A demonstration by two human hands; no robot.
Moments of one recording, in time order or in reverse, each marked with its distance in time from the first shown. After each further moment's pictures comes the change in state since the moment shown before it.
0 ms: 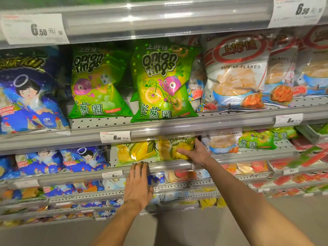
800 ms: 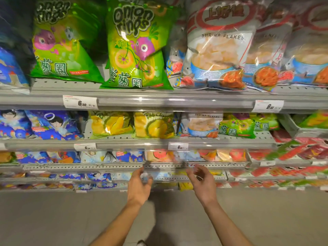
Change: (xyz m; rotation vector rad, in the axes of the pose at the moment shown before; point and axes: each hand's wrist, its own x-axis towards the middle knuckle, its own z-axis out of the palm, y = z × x) left_hand -0.048 0.105 0.084 -0.864 0.020 -0.436; right_hand -0.138 0.124 -0.036 0.056 0.331 0.122
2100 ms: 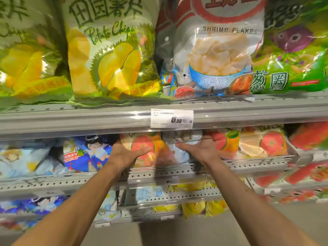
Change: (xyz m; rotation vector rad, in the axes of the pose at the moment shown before) left_hand 0.217 -0.055 0.112 -0.131 -0.041 -0.007; right_hand 0.228 0.114 0.080 -0.222 0.037 -0.060
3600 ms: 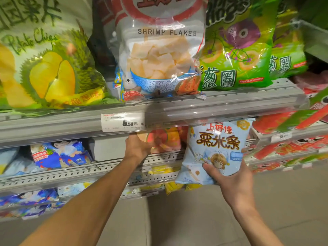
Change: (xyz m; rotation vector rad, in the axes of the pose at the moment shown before) left_hand -0.035 0.053 0.118 0.157 -0.005 0.056; right_hand -0.103 0.099 -0.133 0.348 0.221 -0.001
